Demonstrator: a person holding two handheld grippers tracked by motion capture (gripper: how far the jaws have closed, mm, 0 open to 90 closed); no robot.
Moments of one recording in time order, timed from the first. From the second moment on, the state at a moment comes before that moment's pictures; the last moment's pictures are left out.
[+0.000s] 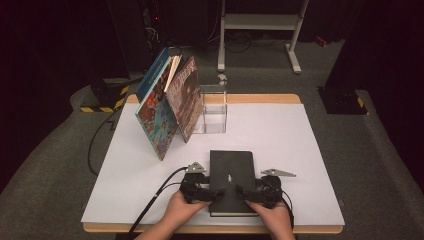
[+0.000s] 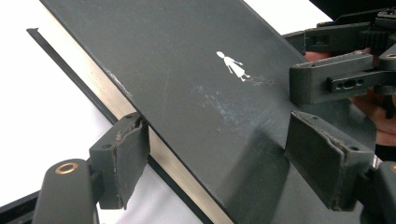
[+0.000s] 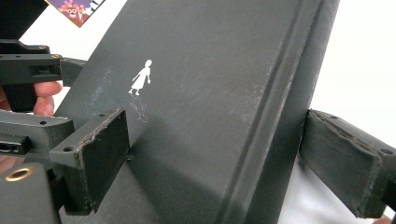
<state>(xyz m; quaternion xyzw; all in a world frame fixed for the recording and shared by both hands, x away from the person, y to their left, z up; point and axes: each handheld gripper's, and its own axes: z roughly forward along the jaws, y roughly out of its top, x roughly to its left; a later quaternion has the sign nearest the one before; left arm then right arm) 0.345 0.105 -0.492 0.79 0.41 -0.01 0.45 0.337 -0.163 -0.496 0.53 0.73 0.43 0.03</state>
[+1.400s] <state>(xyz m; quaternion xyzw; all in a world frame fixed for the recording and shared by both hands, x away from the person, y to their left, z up) 0.349 0.138 -0.495 0.79 0.41 0.00 0.47 0.336 -0.127 -0.493 0.51 0.75 0.42 0.05</state>
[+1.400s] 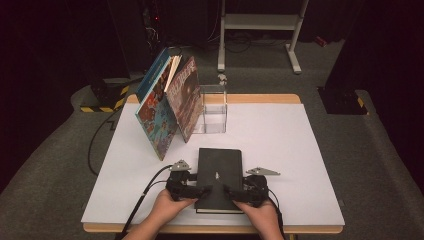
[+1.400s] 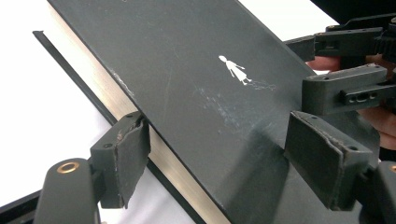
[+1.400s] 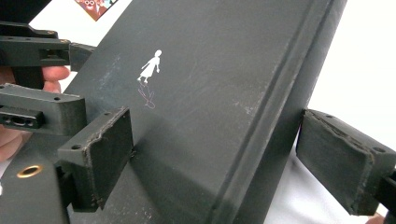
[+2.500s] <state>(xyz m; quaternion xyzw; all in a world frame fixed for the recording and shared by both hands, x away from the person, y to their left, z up) 0.363 0.134 -0.497 0.77 0.43 0.01 0.47 0.352 -0.158 -0.492 0.47 0.76 0.44 0.07</state>
